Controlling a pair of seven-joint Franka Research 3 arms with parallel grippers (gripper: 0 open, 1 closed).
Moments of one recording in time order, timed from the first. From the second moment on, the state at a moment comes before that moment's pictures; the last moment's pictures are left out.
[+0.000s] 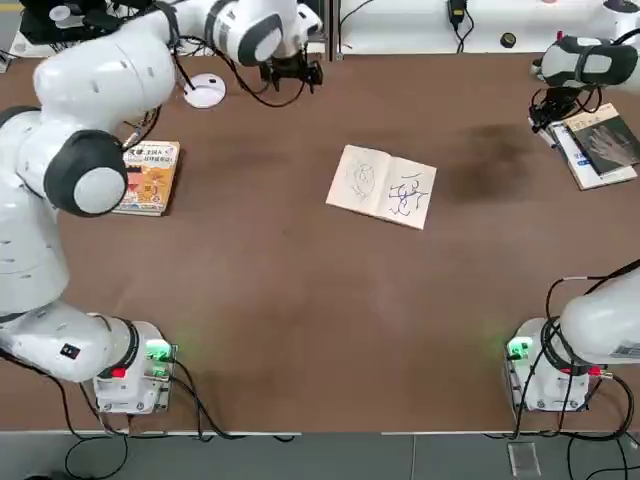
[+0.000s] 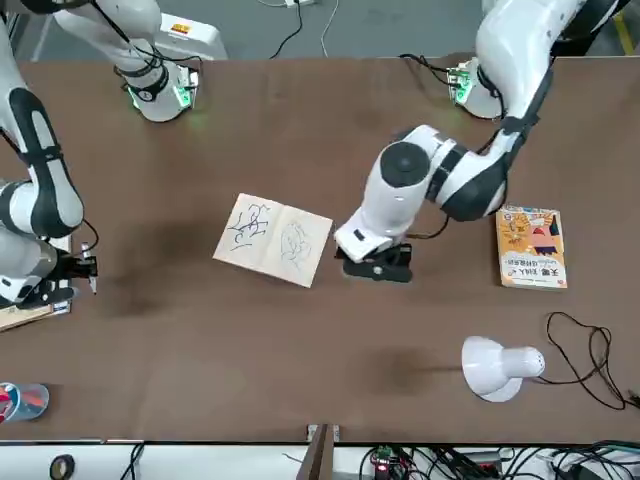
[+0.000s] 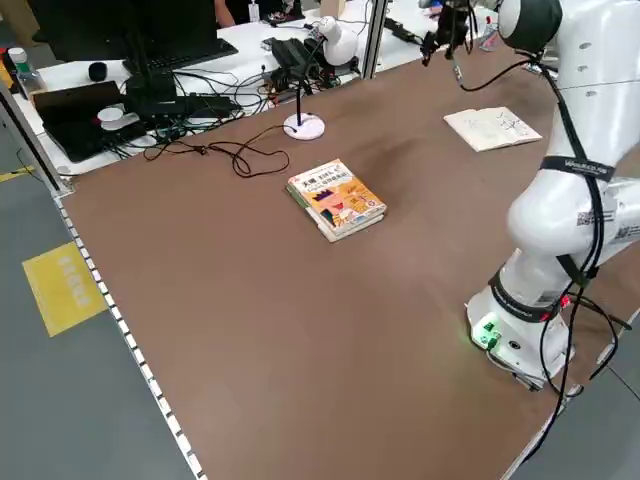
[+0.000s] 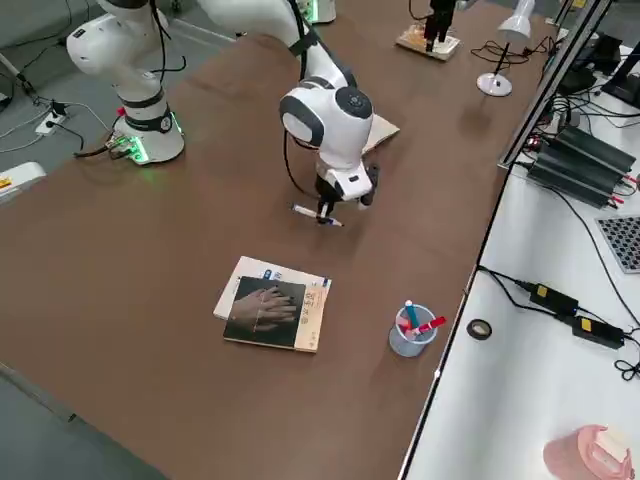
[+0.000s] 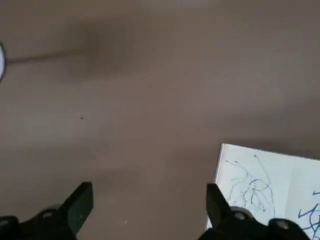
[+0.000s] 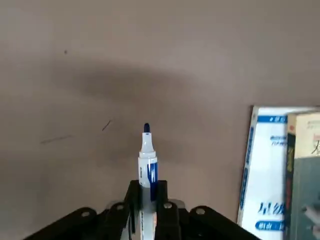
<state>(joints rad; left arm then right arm) -0.42 0.56 -0.24 -1.36 0.16 2.06 -0.55 -0.07 0.46 -0.05 -1.86 0.02 2.23 -0.37</state>
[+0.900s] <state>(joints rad) -0.23 0.36 -0.23 -1.36 0.11 1.80 -0.38 -0.07 0.55 -0.05 -1.86 0.02 2.39 -0.37</state>
